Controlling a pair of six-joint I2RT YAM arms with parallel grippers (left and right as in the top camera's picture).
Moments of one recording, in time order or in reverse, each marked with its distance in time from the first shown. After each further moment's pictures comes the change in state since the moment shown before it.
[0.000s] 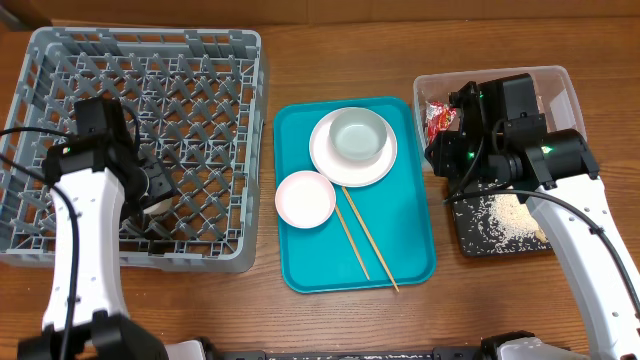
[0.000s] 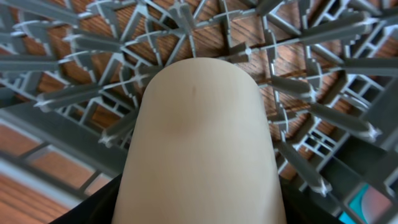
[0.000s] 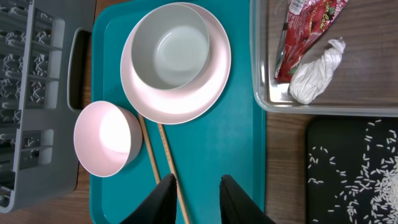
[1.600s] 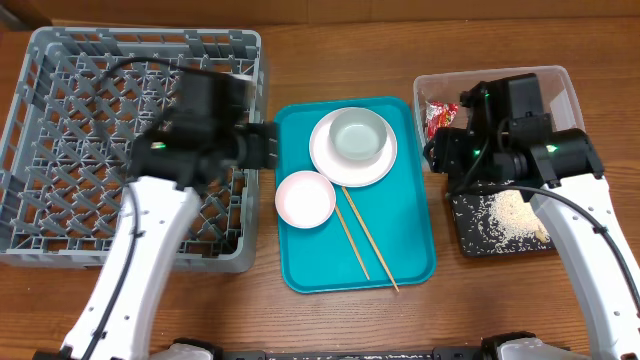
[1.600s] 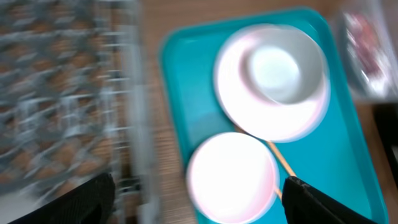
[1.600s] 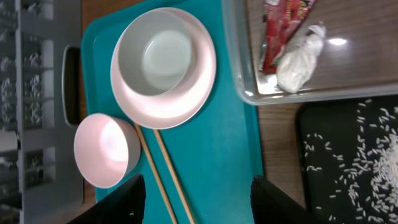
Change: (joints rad) left arm -0.529 -0.058 0.109 0.213 0.159 0.094; right arm -0.035 0.000 0.000 -0.014 0.017 0.103
